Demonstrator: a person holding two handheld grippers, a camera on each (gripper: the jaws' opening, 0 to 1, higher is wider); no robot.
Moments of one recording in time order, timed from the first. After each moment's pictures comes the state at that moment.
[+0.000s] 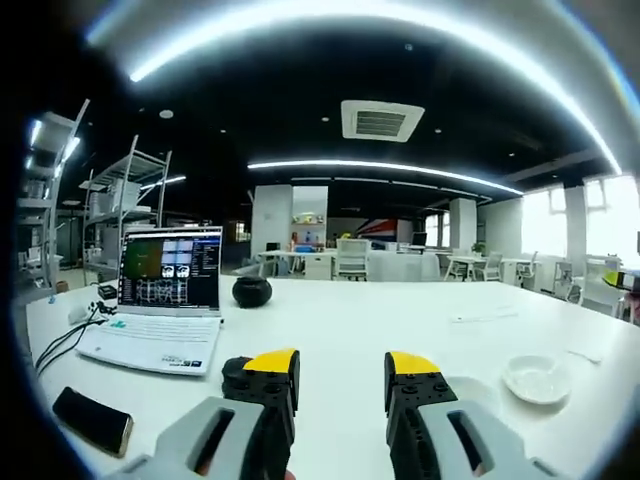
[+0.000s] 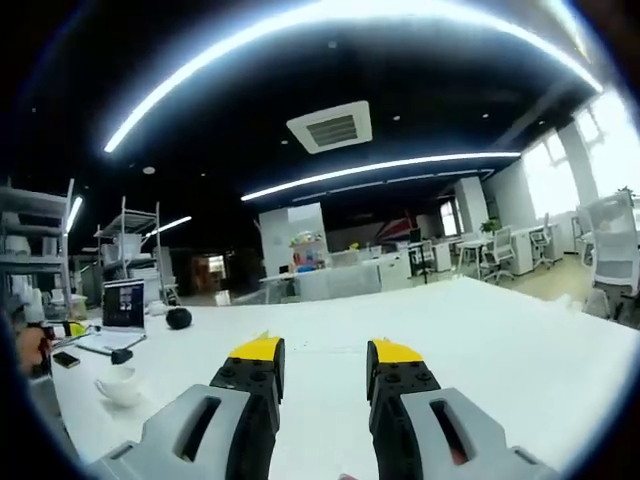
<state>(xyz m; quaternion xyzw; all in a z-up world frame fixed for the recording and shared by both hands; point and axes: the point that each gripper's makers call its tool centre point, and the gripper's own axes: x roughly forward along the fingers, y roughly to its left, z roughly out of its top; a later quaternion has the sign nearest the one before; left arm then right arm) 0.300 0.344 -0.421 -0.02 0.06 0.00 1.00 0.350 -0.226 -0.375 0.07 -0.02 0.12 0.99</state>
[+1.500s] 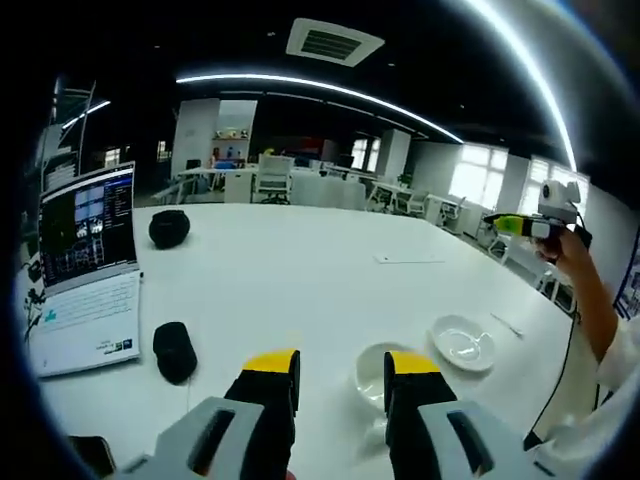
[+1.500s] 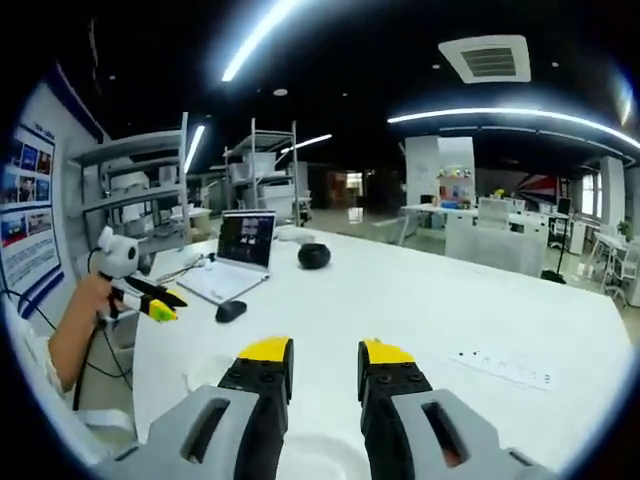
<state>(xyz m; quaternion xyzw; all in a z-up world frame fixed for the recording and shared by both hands) 0.316 0.299 -0.425 -0.05 0.25 -0.19 0.95 0.408 0.046 -0.344 -0.05 0.14 0.44 0.89</state>
